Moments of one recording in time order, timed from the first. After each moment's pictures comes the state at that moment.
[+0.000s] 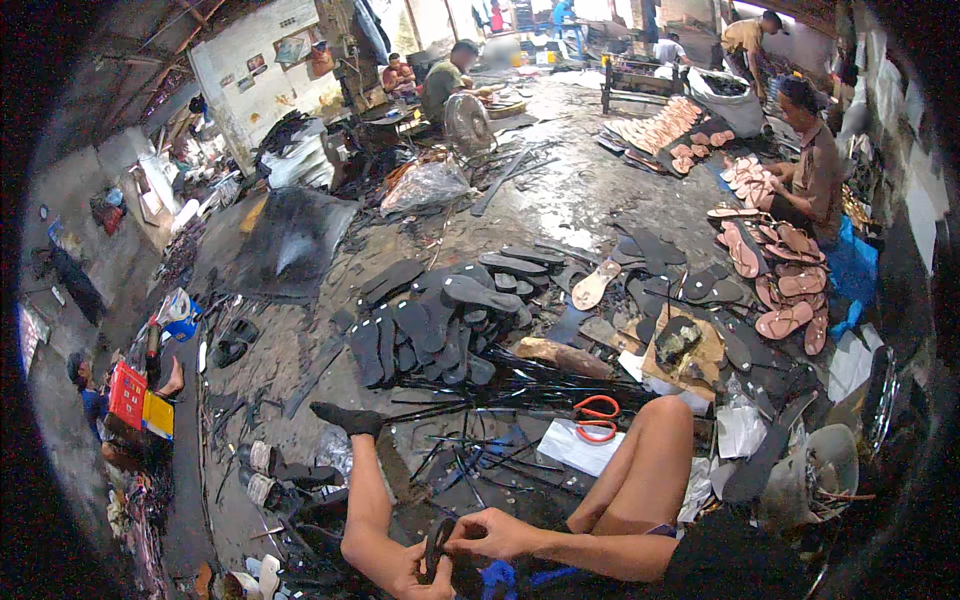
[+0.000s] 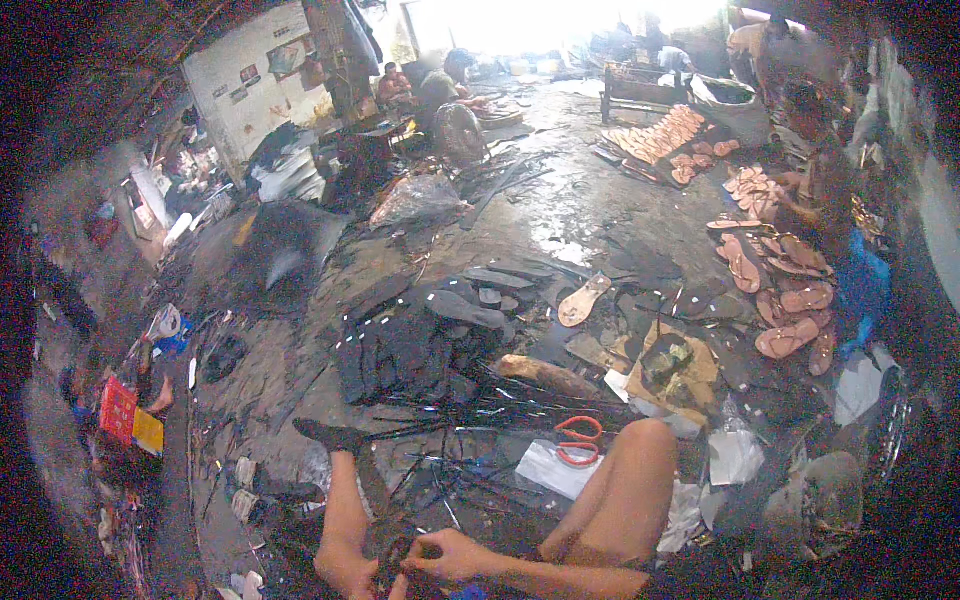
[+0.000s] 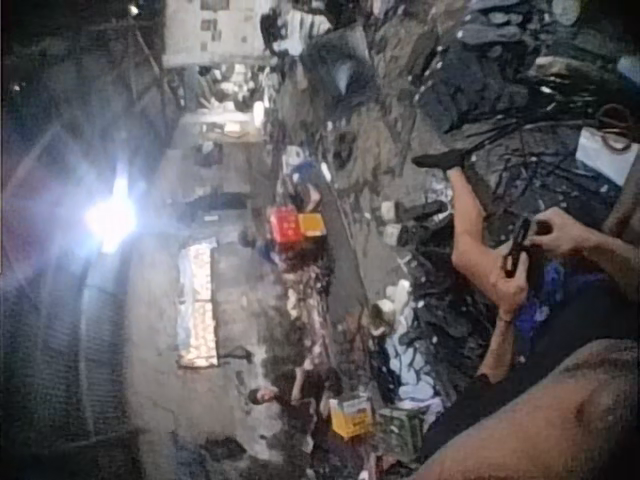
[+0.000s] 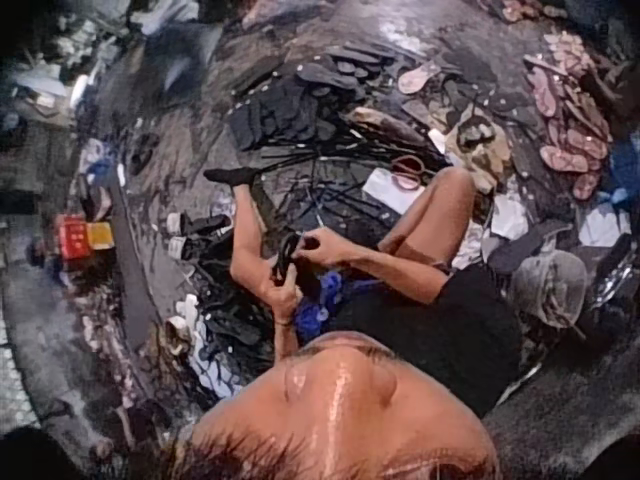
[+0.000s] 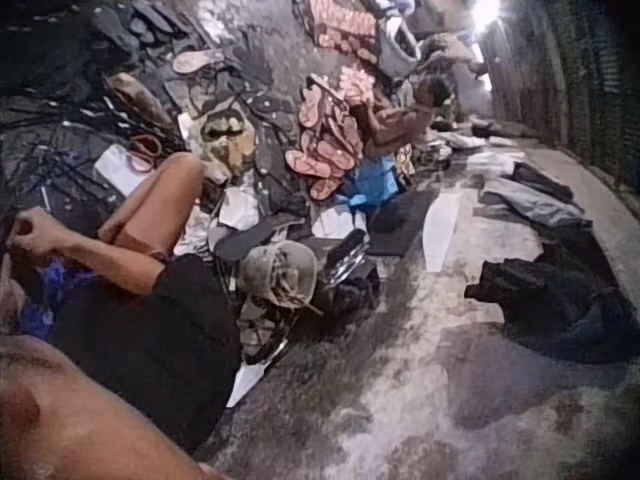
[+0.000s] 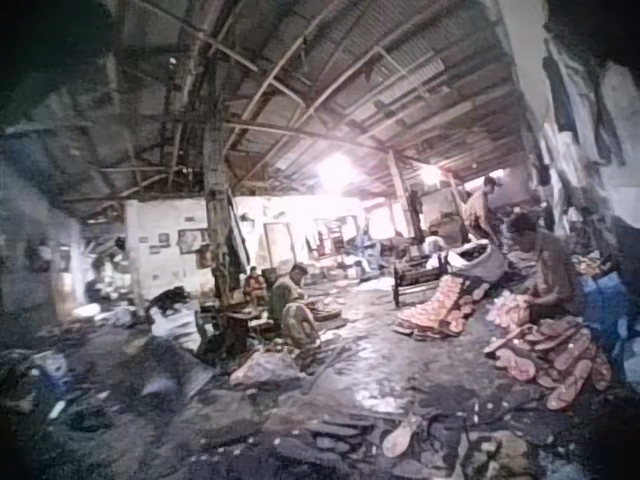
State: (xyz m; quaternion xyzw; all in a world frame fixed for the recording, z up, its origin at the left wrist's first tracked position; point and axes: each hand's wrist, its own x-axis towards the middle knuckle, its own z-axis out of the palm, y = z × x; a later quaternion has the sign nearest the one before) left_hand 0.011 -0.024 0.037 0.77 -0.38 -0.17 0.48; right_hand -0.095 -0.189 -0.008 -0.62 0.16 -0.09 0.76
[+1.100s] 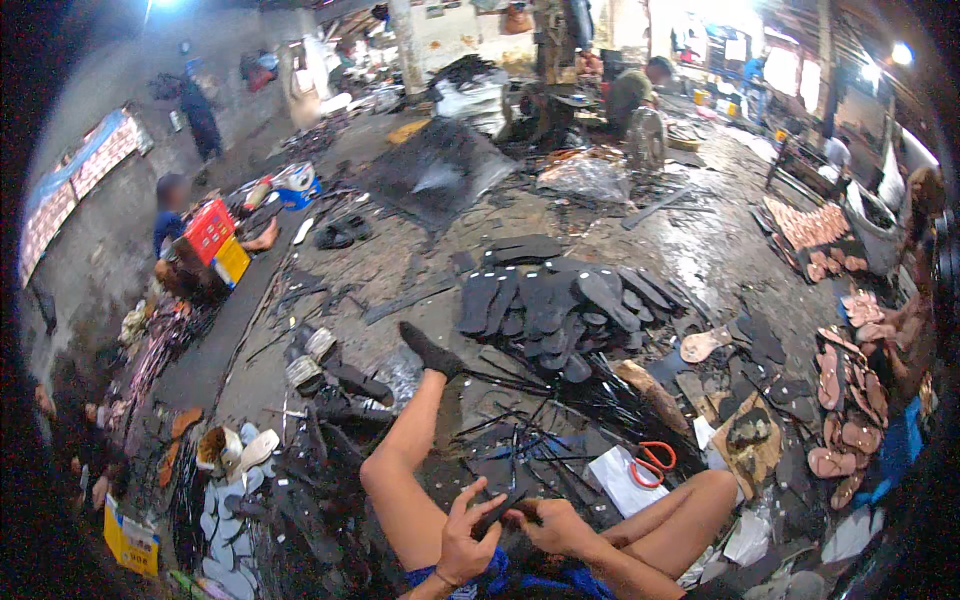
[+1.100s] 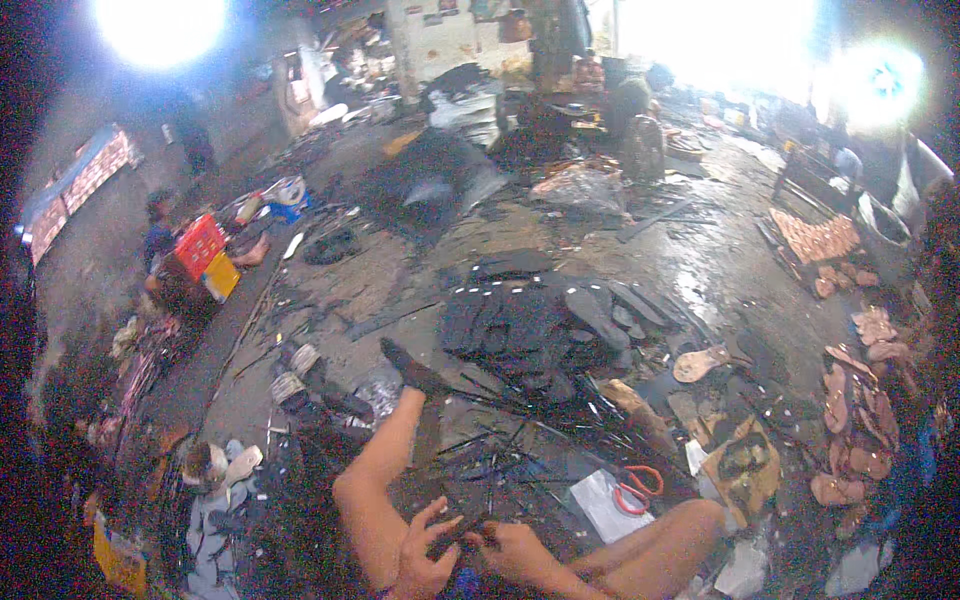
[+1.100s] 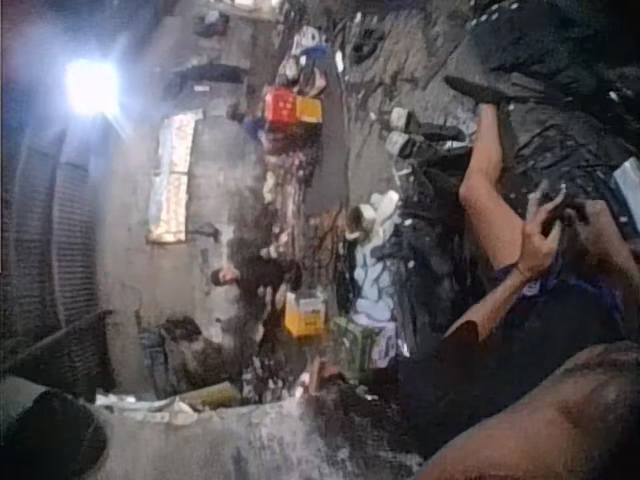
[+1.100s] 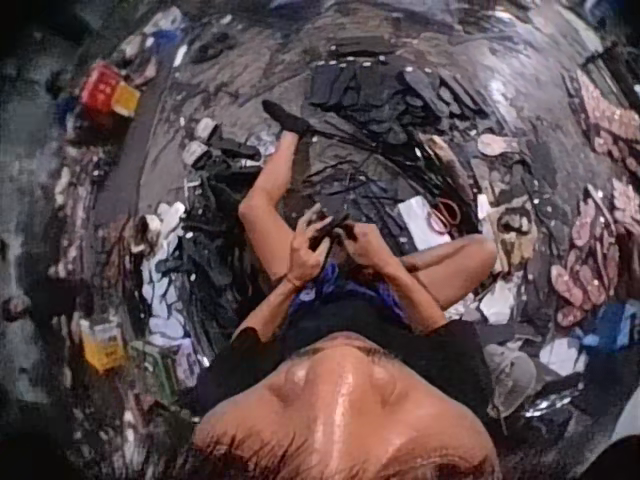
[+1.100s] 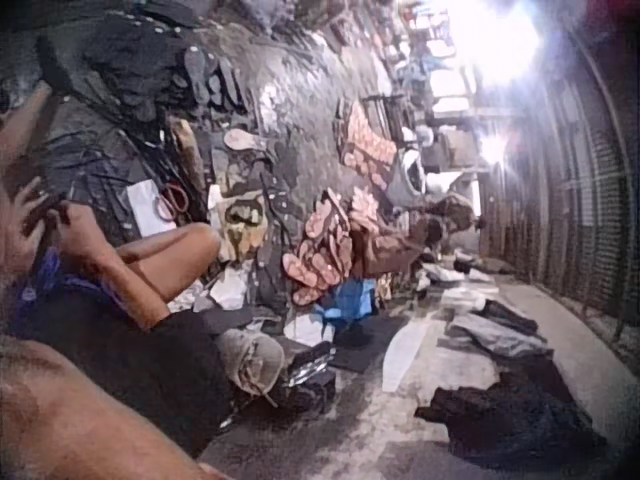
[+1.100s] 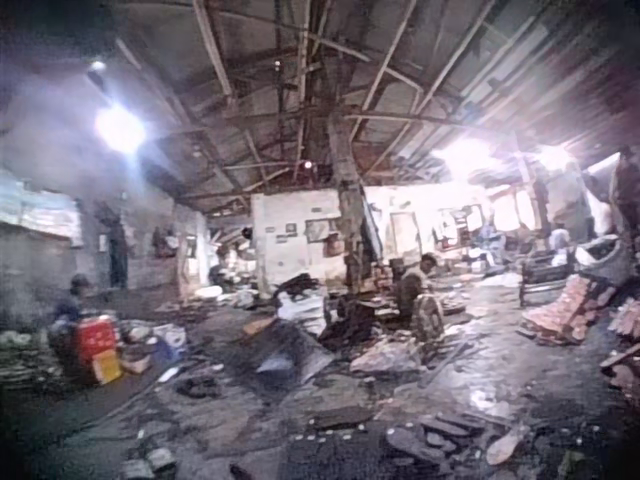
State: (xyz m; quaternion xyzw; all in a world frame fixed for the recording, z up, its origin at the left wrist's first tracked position) left_hand -0.015 -0.062 0.036 0.73 -0.37 -0.16 0.55; right_hand -0.119 -0.216 0.002 -0.82 0.19 0.00 0.55
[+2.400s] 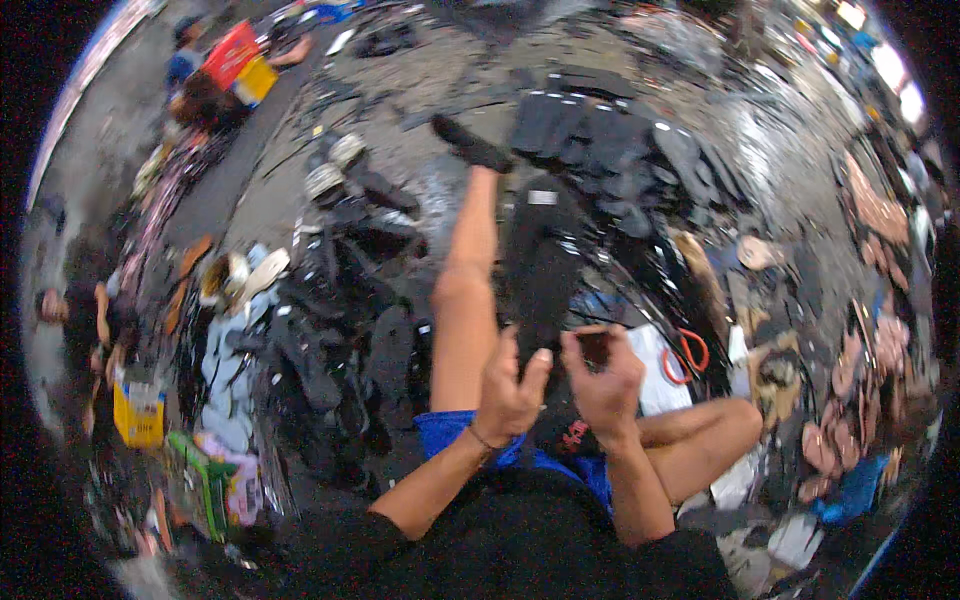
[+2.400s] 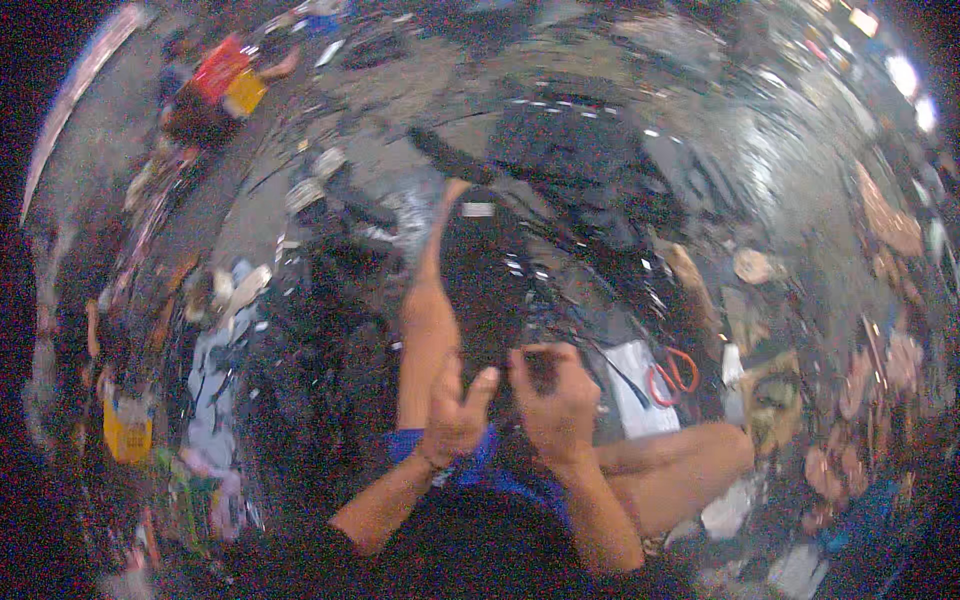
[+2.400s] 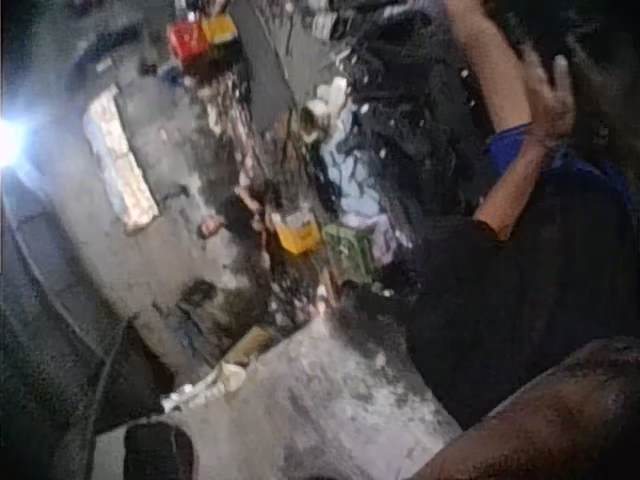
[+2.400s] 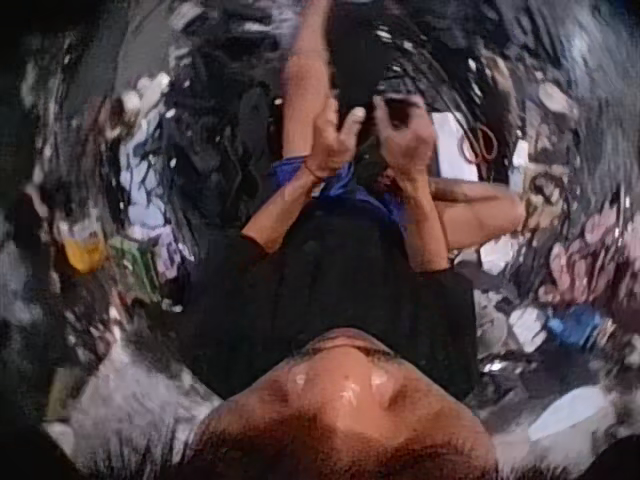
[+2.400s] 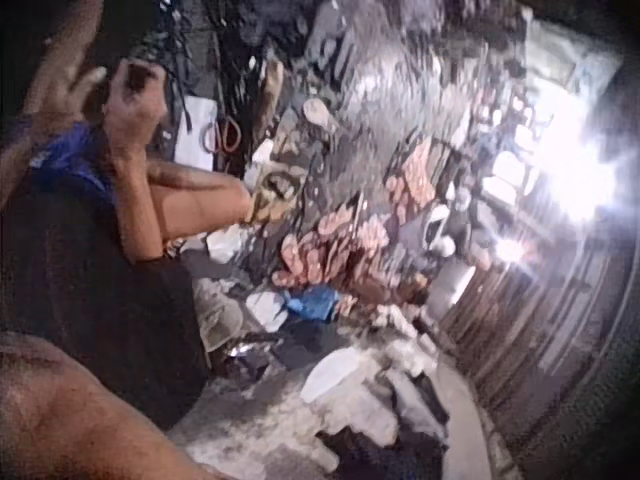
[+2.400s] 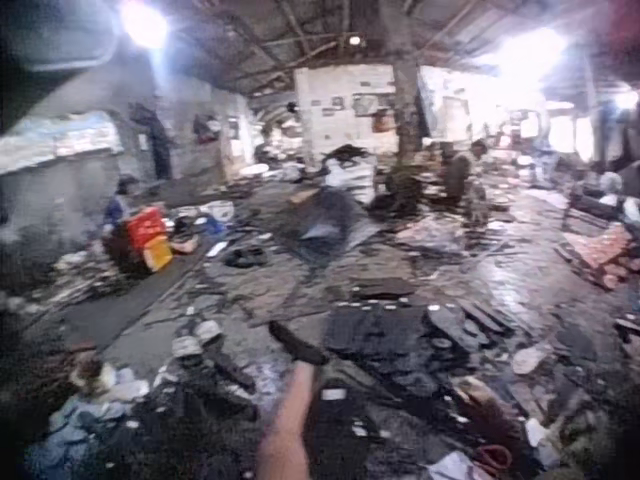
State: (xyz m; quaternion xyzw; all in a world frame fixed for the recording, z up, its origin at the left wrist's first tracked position) left_hand -0.017 -0.094 0.013 0.73 -0.25 -0.17 0.62; right_hand -0.087 -0.207 0.033 -0.78 0.31 -0.31 0.44
